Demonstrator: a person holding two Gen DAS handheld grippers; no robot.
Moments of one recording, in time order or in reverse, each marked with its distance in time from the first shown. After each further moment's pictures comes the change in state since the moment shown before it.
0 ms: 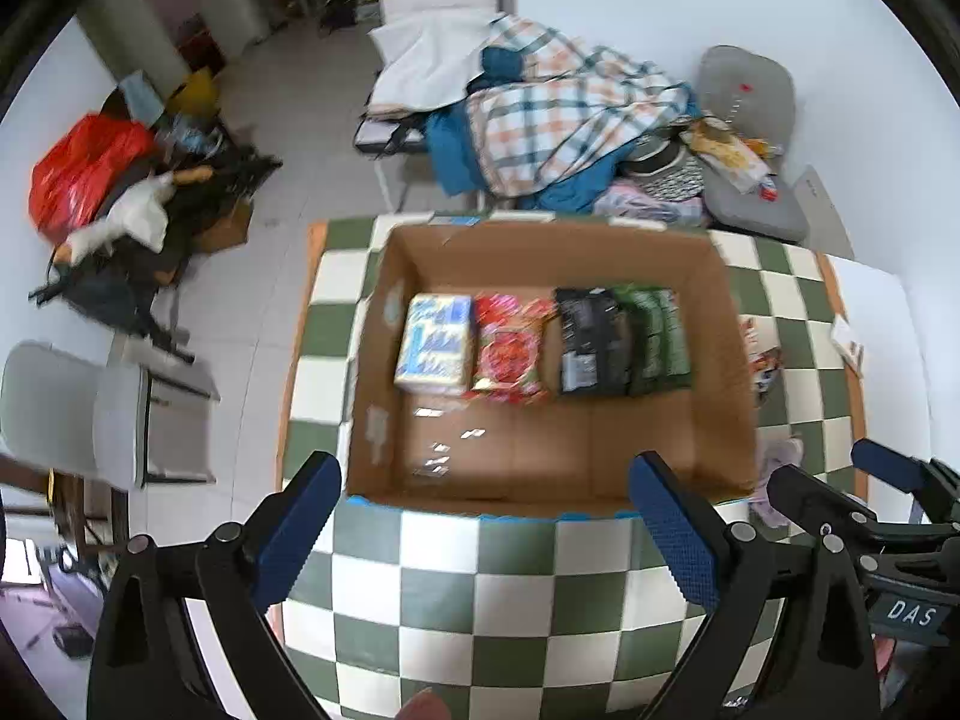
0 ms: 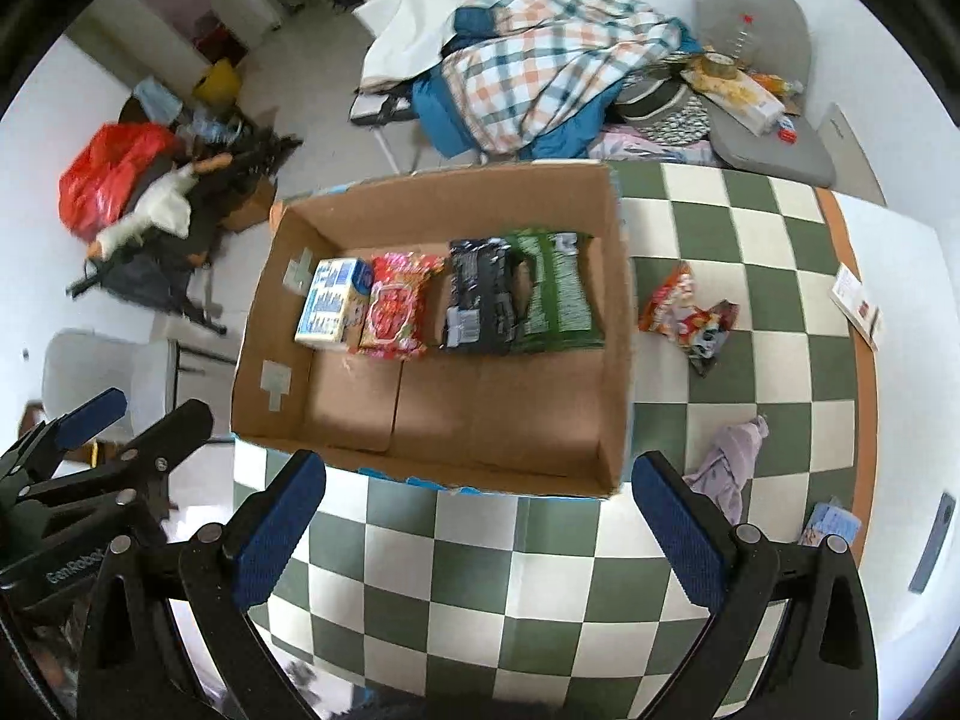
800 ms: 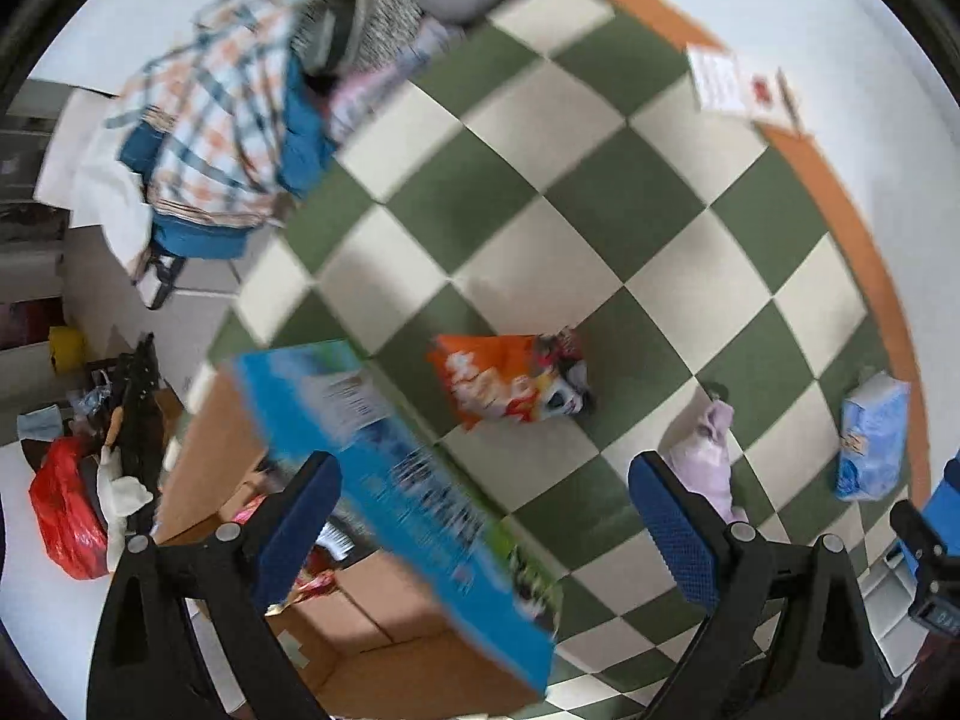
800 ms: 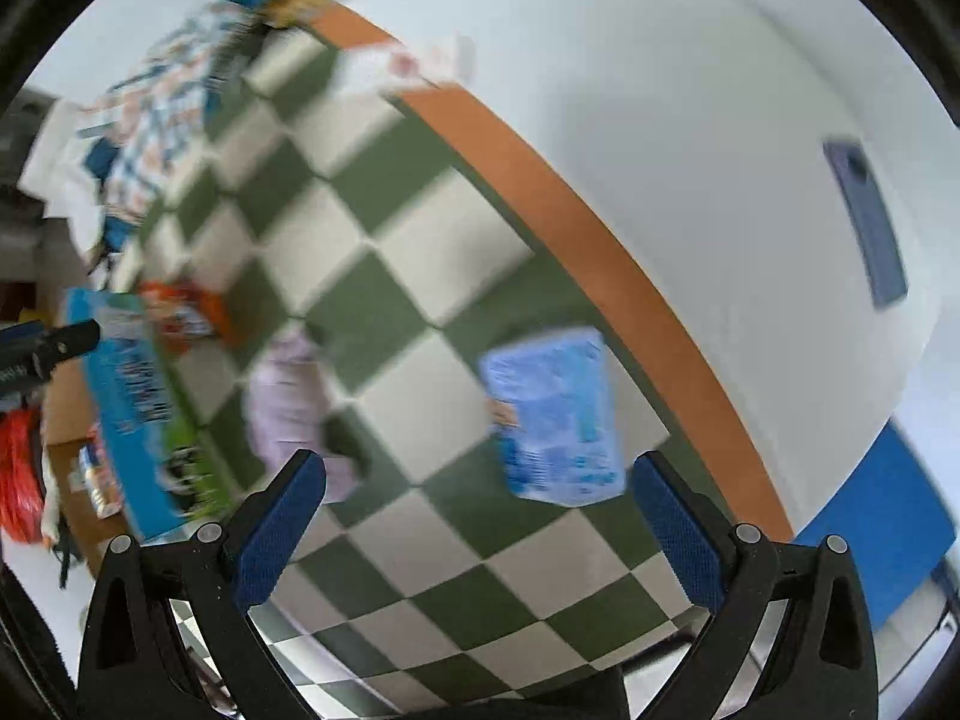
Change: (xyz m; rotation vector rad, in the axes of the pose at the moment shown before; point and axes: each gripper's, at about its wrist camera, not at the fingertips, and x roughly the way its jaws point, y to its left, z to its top) left arm 0.193 -0.342 0.066 0.767 0.392 0.089; right arm 0.032 -0.357 -0.120 0.719 0.149 -0.161
